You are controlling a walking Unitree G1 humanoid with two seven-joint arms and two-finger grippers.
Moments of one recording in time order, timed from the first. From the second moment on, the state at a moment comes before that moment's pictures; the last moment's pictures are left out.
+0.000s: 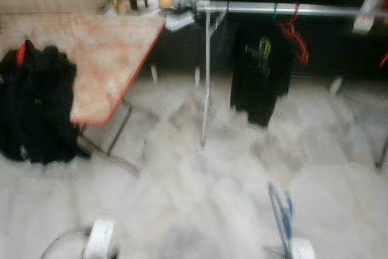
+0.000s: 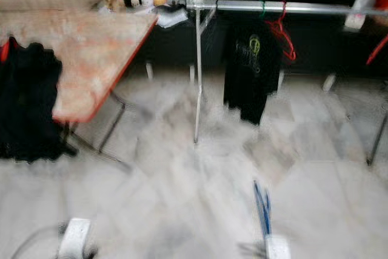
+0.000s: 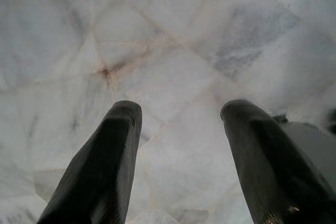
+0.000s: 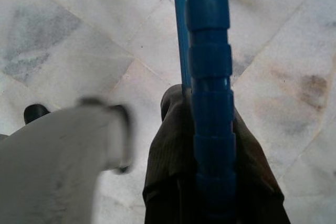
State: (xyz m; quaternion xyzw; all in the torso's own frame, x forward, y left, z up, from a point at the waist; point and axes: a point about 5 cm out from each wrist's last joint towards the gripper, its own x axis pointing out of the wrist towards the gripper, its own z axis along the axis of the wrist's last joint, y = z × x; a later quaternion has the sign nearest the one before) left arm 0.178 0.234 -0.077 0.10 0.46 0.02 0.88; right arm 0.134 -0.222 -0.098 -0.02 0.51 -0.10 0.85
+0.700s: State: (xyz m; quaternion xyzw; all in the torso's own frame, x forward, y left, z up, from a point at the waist) left arm 0.175 0.226 -0.080 0.10 0.47 -0.01 0.88; right arm 0.130 -0.228 -0.098 -0.02 0.51 -0.11 0.85
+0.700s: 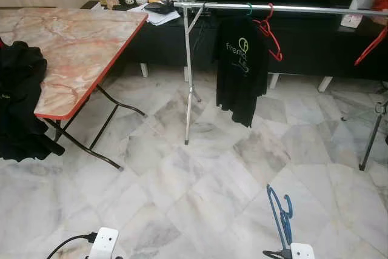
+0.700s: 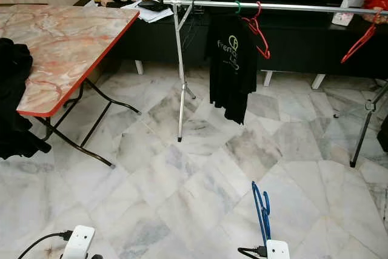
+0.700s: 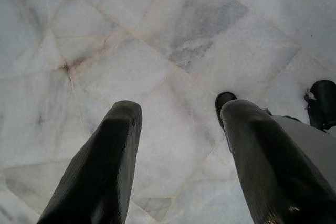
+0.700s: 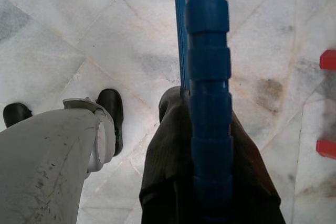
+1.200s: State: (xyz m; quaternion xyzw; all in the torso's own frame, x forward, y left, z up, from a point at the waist) left arm 0.178 0.225 -0.079 0.10 0.46 -0.01 0.88; right arm 0.125 -0.228 -0.100 -0.01 0.52 -0.12 0.85
